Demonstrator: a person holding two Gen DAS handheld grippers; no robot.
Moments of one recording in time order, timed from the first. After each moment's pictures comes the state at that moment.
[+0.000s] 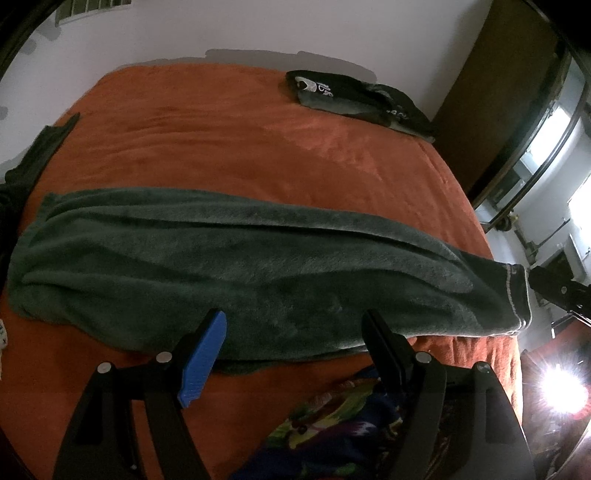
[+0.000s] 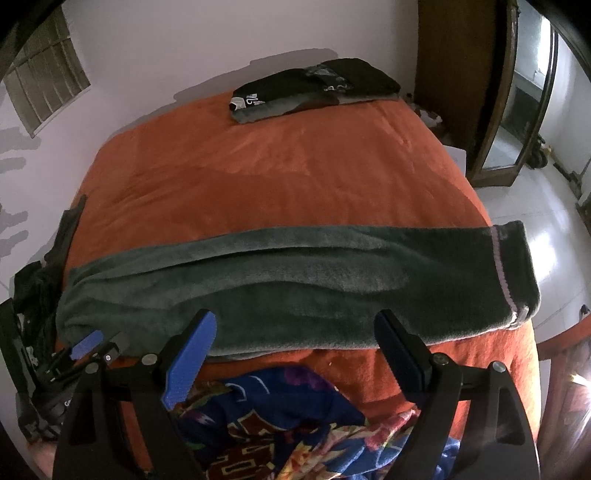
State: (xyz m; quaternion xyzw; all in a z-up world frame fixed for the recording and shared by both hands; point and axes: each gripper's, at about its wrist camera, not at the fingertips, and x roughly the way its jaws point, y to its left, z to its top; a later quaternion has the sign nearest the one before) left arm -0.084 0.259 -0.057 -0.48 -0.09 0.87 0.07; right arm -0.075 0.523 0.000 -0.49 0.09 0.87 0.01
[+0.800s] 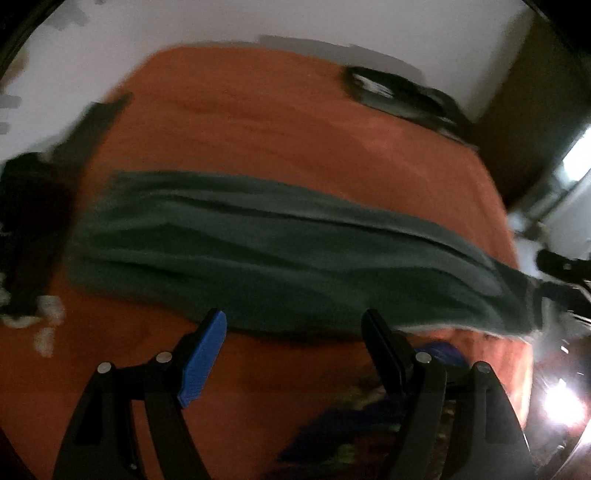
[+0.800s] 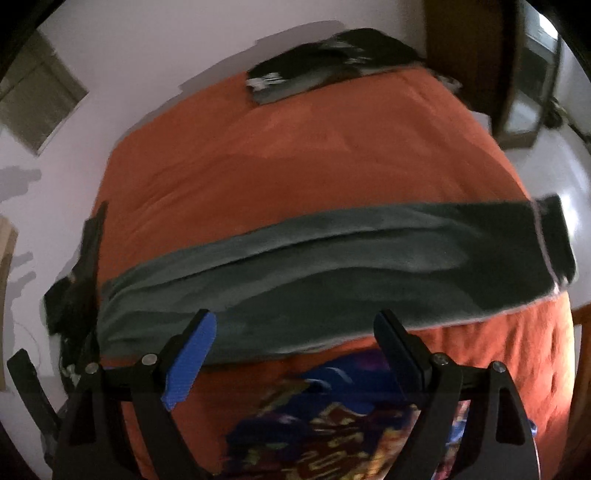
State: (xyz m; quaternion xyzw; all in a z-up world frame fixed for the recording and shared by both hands) left arm -0.070 0.165 -0.013 -0.51 -0.09 0.85 -0.03; right arm -0.114 0.449 0.022 -0.53 0.14 0.83 -0.04
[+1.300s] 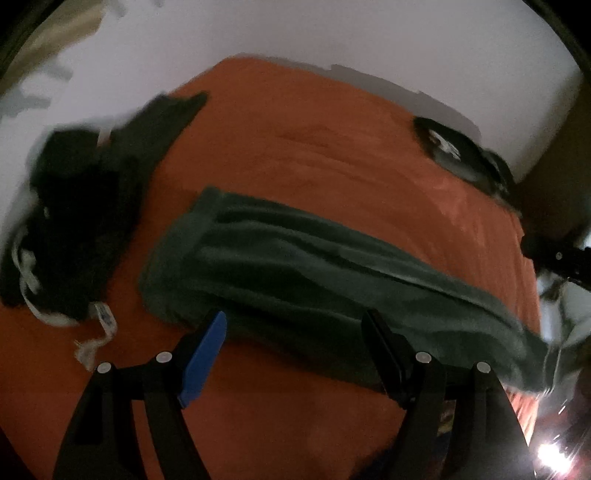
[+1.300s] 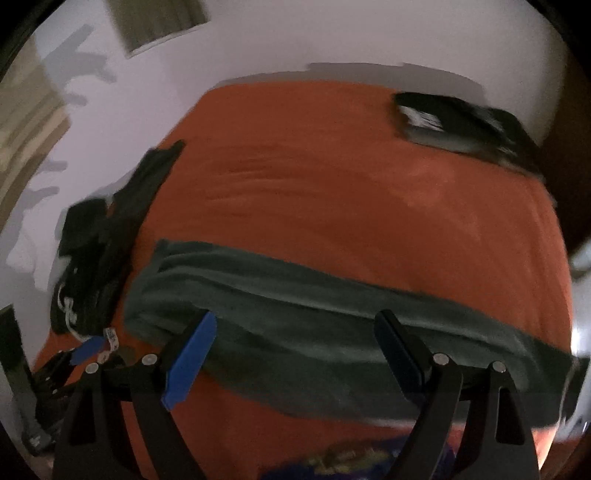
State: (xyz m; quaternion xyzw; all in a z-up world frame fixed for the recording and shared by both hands) left arm -0.082 0.029 -0.035 -0.47 -0.17 0.86 -0.10; right arm -0.187 0.248 0.029 -0.51 -0.03 0.84 -0.20
